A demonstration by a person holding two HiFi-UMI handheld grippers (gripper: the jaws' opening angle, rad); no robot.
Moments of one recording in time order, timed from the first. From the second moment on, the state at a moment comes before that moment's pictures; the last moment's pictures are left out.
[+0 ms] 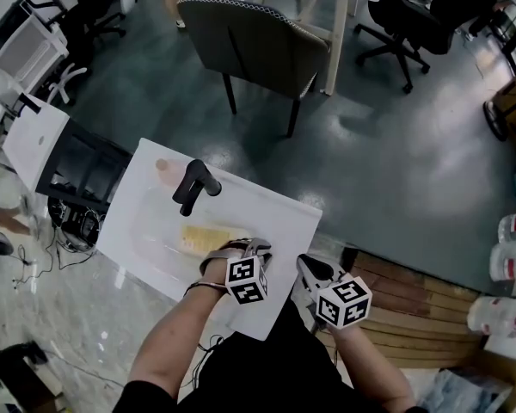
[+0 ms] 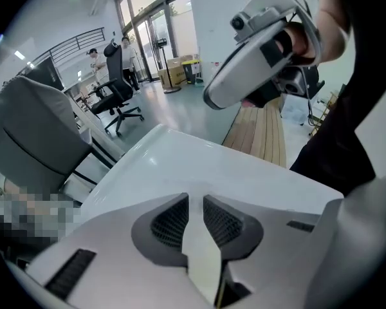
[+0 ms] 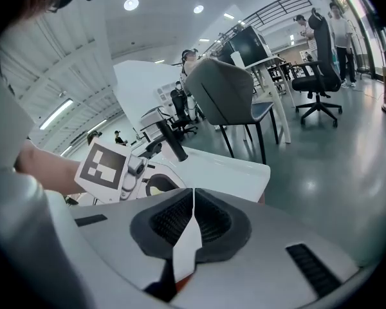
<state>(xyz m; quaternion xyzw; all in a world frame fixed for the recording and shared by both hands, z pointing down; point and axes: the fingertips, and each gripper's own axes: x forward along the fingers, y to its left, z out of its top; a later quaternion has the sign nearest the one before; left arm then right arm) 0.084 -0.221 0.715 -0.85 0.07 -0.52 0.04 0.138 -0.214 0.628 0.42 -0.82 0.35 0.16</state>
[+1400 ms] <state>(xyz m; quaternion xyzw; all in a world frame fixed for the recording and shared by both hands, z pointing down) 0.068 -0.232 0.678 -0.90 0.09 -0.43 -0.05 0.127 -0.239 0.649 0.40 -0.82 0.36 0.19</state>
